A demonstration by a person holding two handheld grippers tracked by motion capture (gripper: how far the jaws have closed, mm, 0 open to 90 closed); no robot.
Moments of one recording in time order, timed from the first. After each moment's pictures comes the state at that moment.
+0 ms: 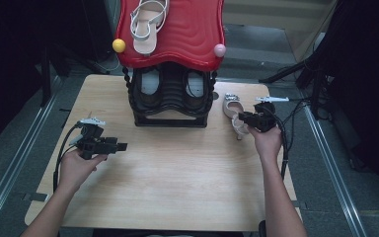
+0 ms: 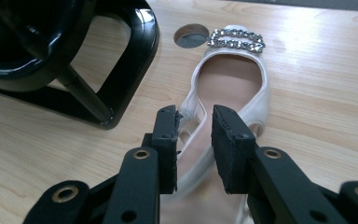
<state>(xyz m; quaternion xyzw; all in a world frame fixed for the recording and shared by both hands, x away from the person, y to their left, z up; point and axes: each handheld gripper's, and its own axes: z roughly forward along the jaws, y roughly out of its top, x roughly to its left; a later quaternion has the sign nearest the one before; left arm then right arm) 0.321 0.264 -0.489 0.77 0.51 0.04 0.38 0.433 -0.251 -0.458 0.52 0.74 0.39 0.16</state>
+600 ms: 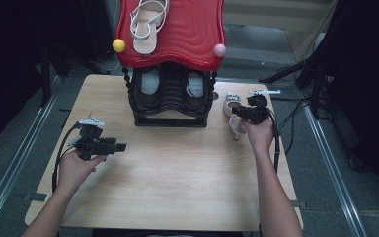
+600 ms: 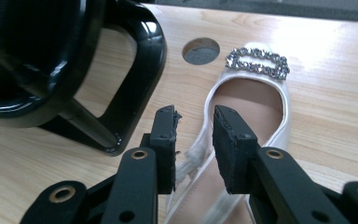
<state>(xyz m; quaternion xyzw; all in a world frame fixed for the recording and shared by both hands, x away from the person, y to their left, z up) 0.319 0.265 -0.490 0.77 0.51 0.04 0.38 0.456 -0.232 -0.457 0.53 0.74 0.39 0.15</state>
